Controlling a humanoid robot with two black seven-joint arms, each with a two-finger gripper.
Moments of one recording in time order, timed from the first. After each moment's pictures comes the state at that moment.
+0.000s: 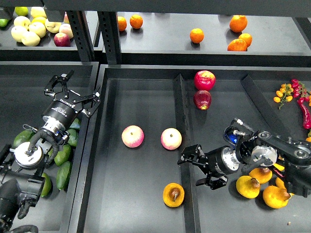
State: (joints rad) left arm -0.35 0.00 -1.59 -0.83 0.14 -0.49 0.28; right arm 0.73 -0.26 0.31 0.87 -0.46 0.58 -0.49
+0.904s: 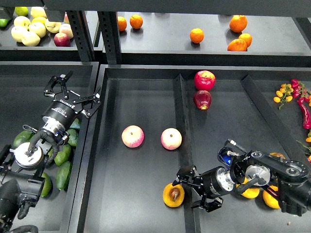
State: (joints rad) left arm -0.35 0.00 -1.57 -0.83 0.14 -0.49 0.28; right arm 0.65 -0.20 0.29 0.84 -0.44 0.58 -0.49
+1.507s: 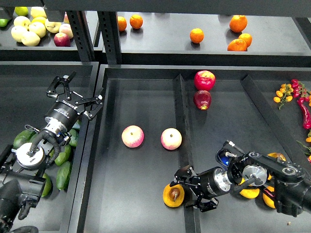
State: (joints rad) left arm -0.35 0.00 -1.56 -0.84 0.14 -0.49 0.28; right arm 0.66 -0.18 0.29 0.80 -0.40 0.58 -0.49
